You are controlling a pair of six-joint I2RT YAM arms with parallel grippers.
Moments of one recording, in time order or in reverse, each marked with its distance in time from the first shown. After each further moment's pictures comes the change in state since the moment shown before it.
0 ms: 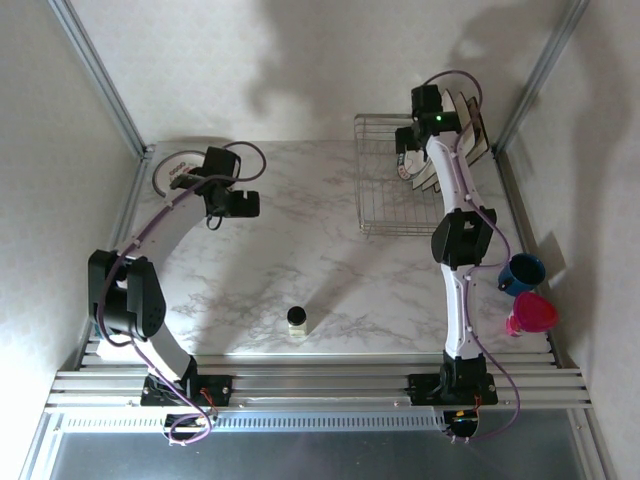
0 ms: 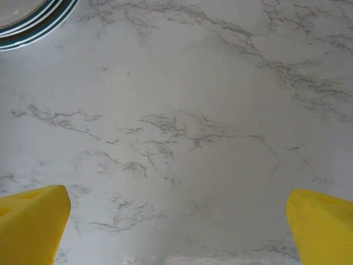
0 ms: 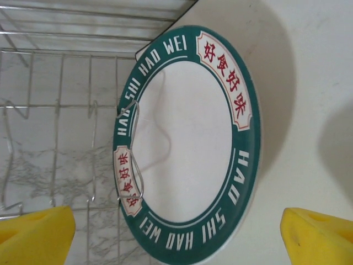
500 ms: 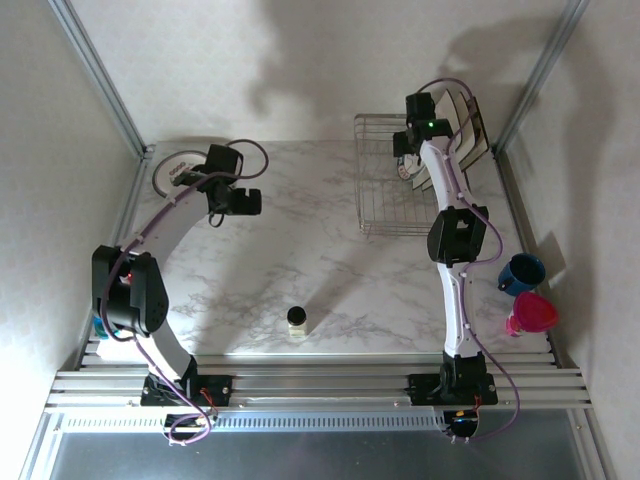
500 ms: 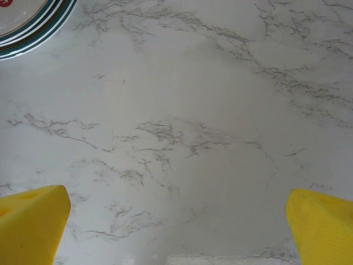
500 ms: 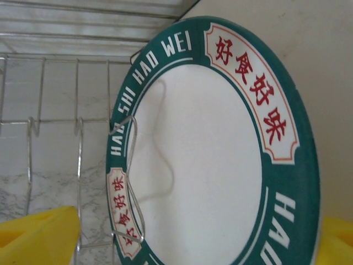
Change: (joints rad) left arm -0.005 0.032 0.034 -0.002 0.000 0.007; right arm 0.003 0.079 0.013 0.090 0.014 0.011
